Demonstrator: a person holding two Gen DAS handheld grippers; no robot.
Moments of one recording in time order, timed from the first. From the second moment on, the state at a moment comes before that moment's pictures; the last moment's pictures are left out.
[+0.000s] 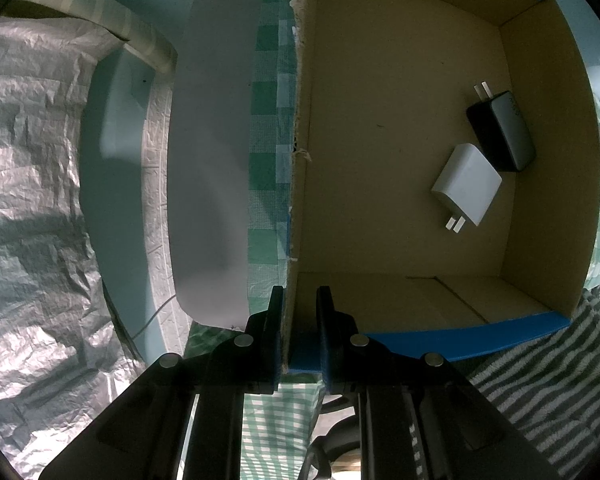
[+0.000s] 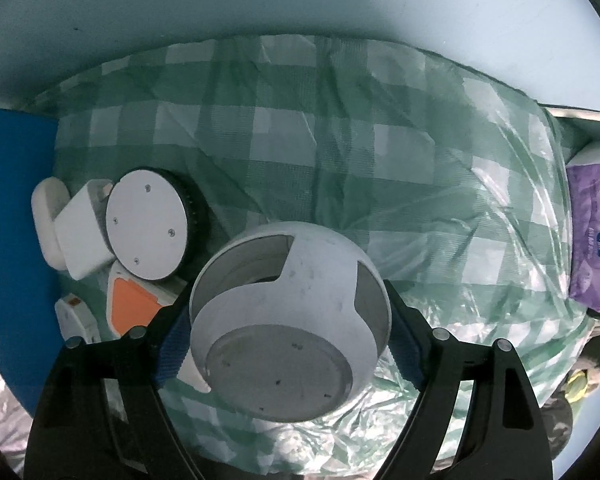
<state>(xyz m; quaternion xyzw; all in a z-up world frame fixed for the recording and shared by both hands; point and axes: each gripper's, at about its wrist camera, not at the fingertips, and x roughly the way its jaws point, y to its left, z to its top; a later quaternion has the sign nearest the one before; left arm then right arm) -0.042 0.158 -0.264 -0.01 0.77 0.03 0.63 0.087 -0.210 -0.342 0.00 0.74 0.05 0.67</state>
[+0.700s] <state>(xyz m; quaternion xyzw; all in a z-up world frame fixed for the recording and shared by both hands) -0.046 0.159 -0.264 -0.01 0.77 0.02 0.64 0.065 -0.207 -0.299 -0.01 0.72 0.07 0.70</state>
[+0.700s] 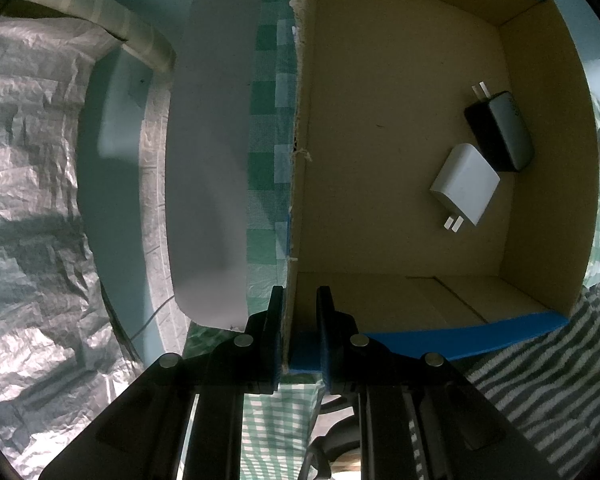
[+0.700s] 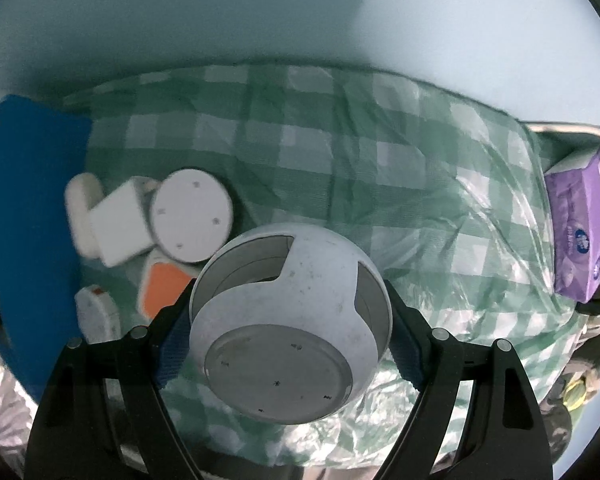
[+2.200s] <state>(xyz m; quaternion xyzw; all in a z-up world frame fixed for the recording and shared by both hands) -0.044 0.161 -0.264 -0.01 0.77 0.03 0.63 0.053 0.030 -0.197 -0.15 0.65 0.27 0.69</state>
